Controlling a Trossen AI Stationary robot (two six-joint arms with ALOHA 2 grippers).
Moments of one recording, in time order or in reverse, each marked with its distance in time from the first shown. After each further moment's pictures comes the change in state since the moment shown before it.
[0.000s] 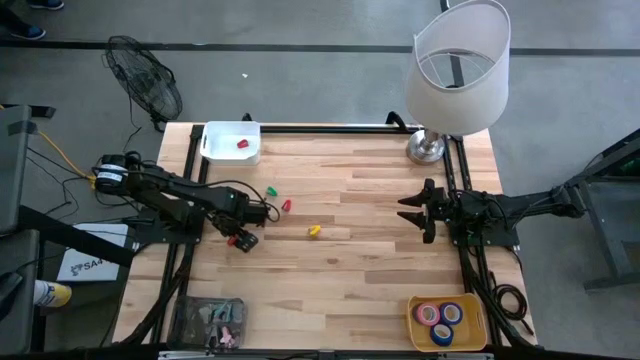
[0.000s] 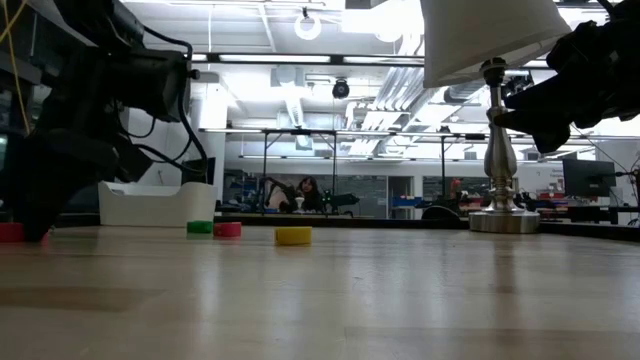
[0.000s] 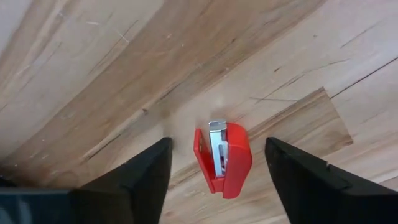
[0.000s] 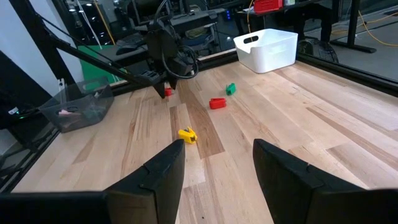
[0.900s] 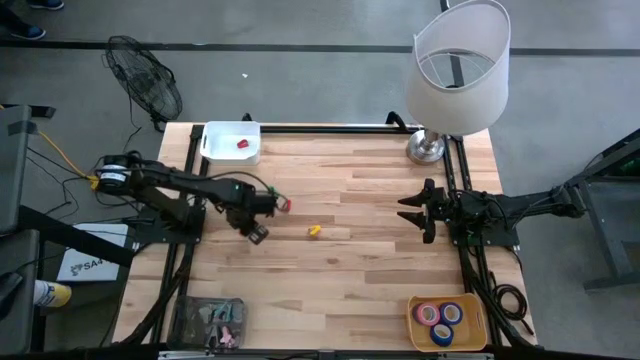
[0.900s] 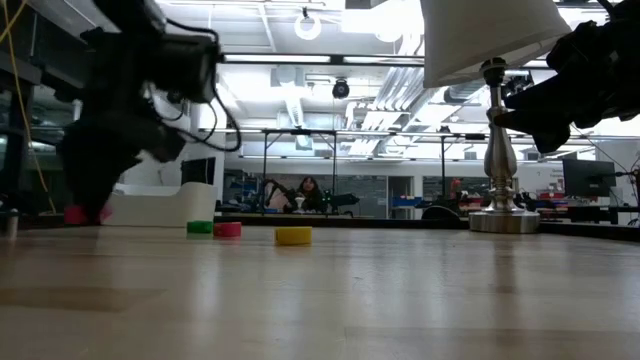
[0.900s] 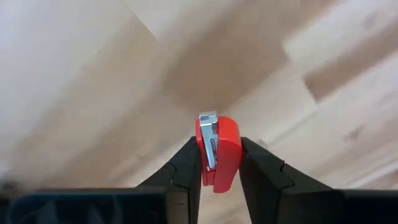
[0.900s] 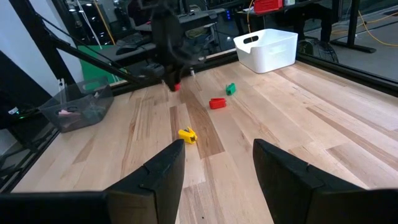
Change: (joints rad) left arm 0.086 -0.003 0.133 -0.047 -0.091 0.073; right arm 0.000 0.000 0.000 0.000 0.000 0.000
